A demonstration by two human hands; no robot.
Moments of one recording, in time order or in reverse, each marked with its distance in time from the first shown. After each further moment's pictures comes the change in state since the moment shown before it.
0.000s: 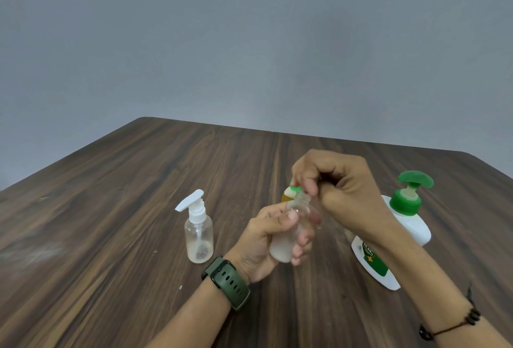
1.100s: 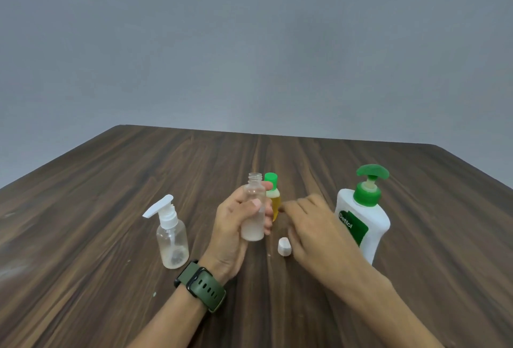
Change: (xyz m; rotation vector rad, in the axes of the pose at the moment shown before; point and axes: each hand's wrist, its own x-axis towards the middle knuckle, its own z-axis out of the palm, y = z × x) left_hand 0.002 0.001 0.006 0.233 0.356 0.259; right_hand -0.066 0.019 0.007 -0.929 -0.117 0.127
